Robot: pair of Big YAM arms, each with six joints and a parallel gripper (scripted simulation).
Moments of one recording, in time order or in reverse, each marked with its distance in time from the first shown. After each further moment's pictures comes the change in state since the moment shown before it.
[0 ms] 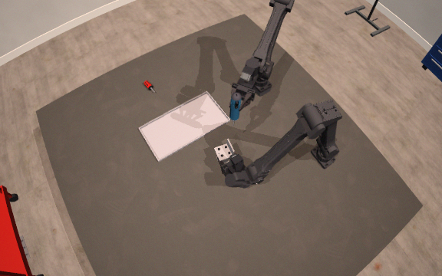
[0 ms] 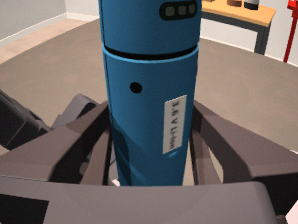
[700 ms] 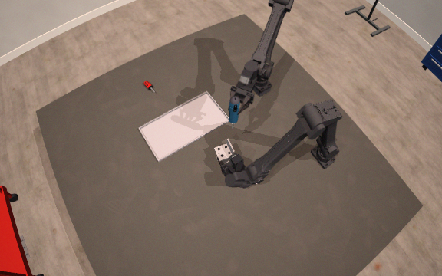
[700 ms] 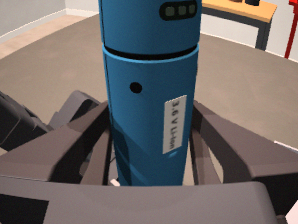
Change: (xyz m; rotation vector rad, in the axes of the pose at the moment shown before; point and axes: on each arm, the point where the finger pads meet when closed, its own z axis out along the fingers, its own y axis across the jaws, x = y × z) left arm 0.000 0.000 0.000 0.000 0.000 0.000; right arm 0.009 0.000 0.011 0.000 0.016 0.000
